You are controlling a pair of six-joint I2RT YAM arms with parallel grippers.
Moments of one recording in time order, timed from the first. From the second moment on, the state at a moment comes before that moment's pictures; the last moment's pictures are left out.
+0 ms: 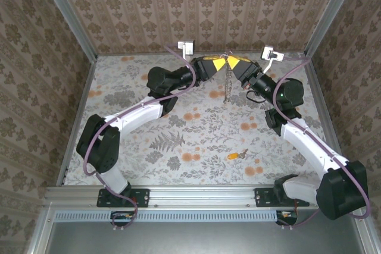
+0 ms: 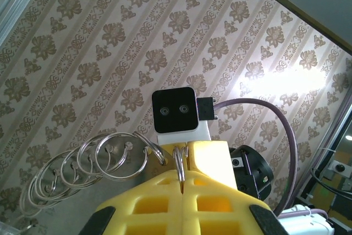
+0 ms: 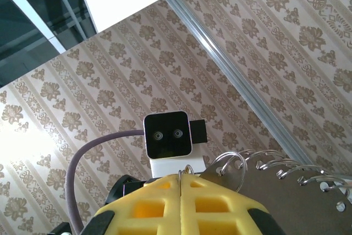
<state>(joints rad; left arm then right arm) -0.72 1.69 1.23 1.10 0.74 -1.04 0.29 1.18 0.86 0.88 -0.57 1.02</state>
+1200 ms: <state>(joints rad) -0.71 1.29 1.17 -0.05 0.47 -0.32 0.19 0.86 0.68 -0.40 -0.34 0.79</state>
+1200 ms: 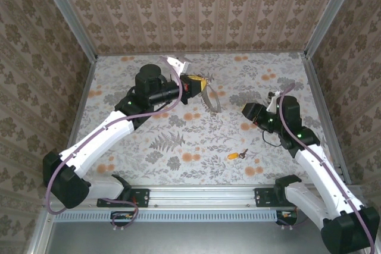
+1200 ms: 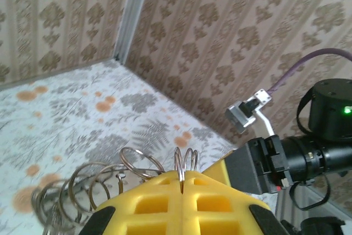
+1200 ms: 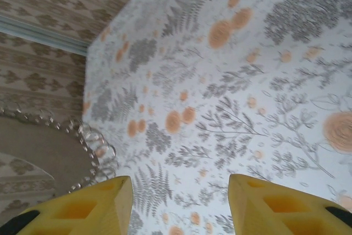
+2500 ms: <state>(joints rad) -0.65 1.20 1.06 -0.05 0.39 -0.30 0.59 1.16 0.51 -0.58 -0.08 0.89</state>
